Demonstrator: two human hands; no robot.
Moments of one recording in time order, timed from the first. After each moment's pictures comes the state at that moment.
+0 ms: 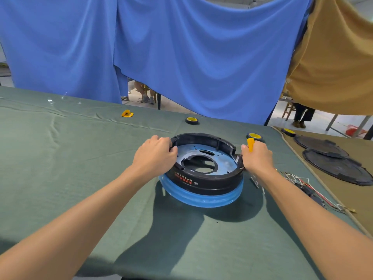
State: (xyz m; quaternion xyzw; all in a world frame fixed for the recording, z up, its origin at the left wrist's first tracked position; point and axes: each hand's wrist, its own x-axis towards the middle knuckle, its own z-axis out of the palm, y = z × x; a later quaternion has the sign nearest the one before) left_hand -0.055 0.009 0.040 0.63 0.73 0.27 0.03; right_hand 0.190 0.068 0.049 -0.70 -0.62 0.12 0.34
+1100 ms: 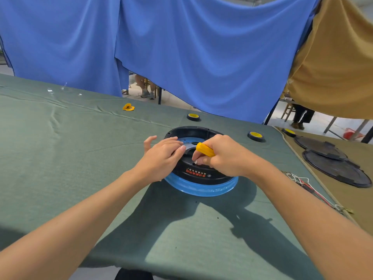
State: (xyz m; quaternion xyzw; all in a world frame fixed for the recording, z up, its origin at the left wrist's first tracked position) left_hand -0.062 0.010 0.007 0.72 0.60 0.35 0.03; right_hand 0.129 0.013 0.090 -0.39 -0.90 0.14 0.14
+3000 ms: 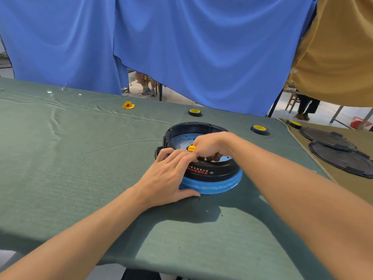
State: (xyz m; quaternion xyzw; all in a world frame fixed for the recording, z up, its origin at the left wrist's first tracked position) left_hand -0.053 -0.018 -0.020 0.83 0.42 0.31 -0.20; right_hand 0.085 0.081 0.075 -0.53 -0.80 0.25 -0.12
